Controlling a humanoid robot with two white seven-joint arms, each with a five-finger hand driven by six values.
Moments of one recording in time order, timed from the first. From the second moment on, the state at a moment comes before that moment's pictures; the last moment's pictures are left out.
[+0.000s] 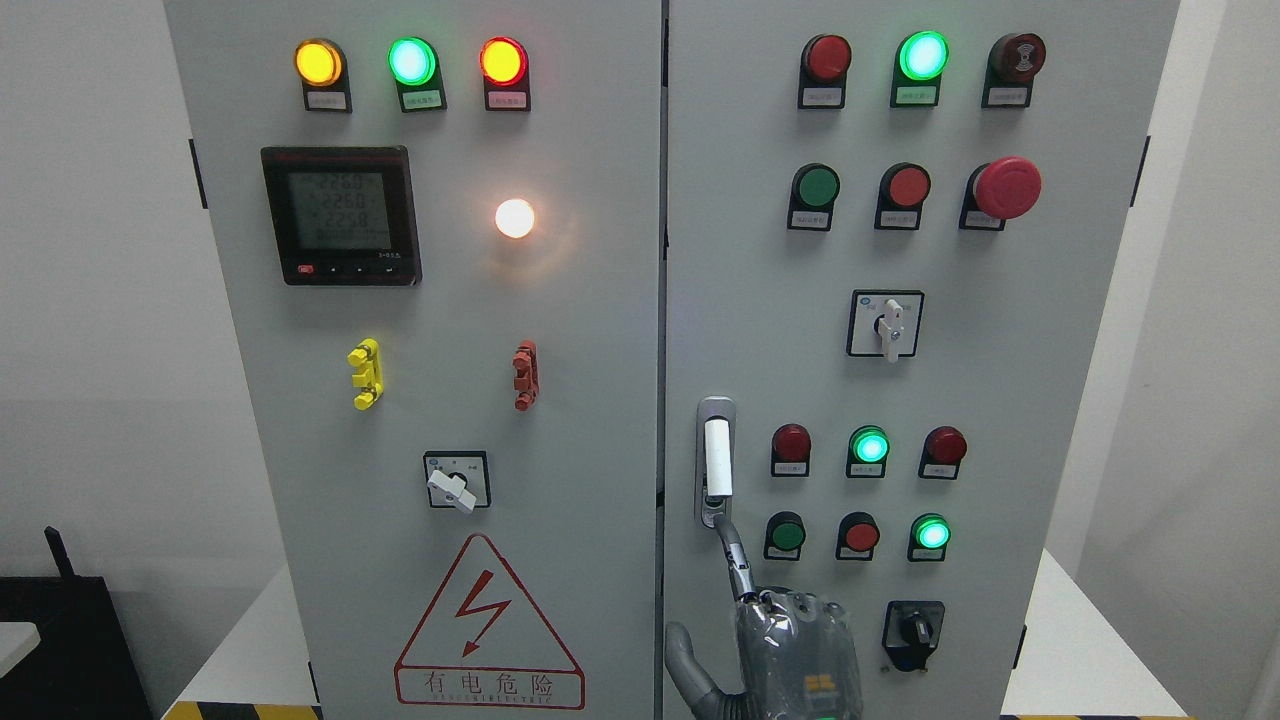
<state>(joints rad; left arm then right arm) 0.00 -0.06 0.00 -0.07 0.11 -0.11 -0.07 -0.28 0.10 0.37 -1.68 1.30 0.19 -0.27</state>
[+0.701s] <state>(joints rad) 0.00 -0.06 0.00 -0.07 0.11 -0.11 -0.07 -0.26 0.10 0.36 -1.70 1.24 0.16 -0.29</state>
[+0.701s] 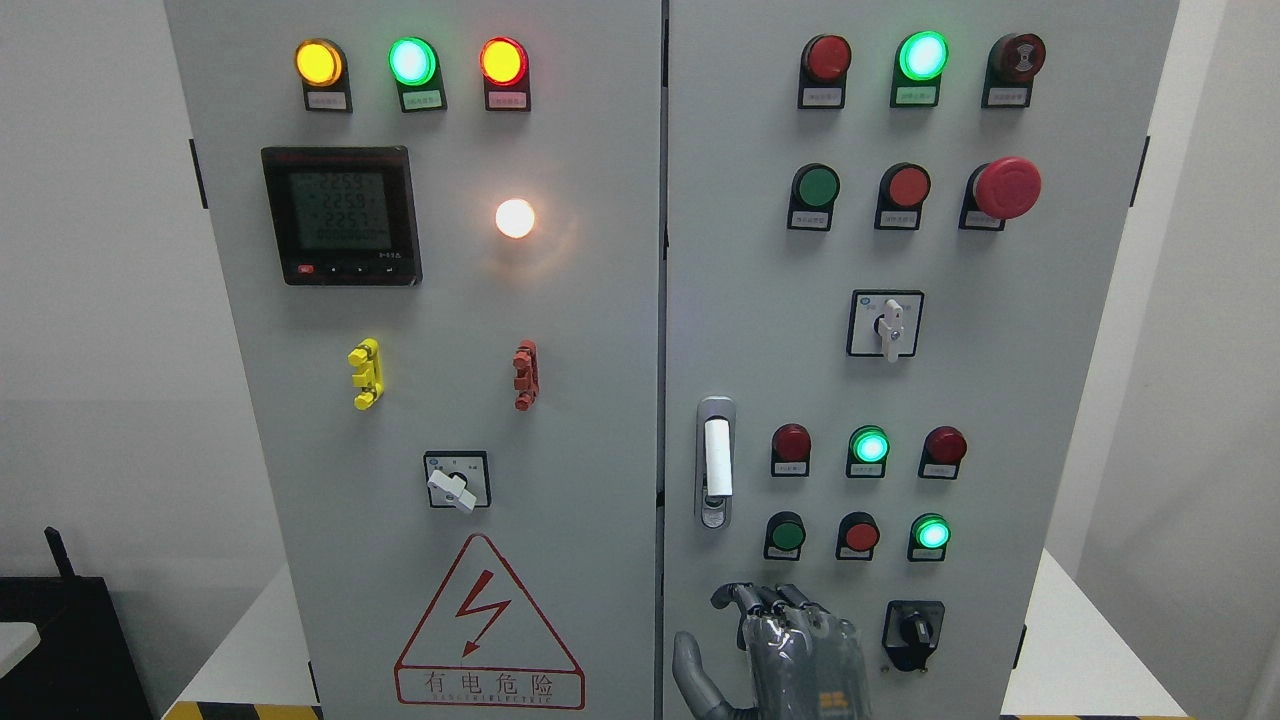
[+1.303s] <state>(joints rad) 0.00 -0.06 0.00 -0.07 0.11 -0.11 -0.07 -0.31 0.10 0.35 -1.71 1.24 0.15 -0.32</state>
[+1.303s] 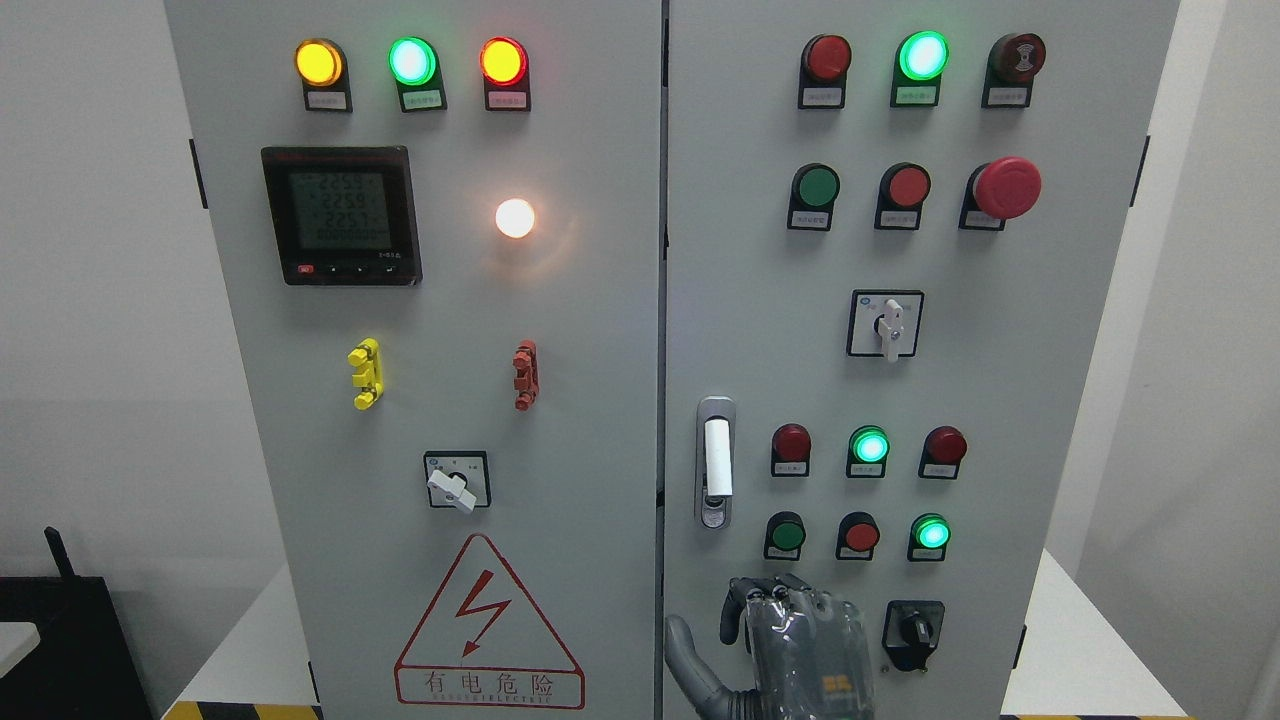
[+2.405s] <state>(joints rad) 0.00 -0.06 0.00 -0.07 0.11 -0.11 -0.07 -0.44 0.10 0.33 -1.68 1.24 0.14 -0.35</state>
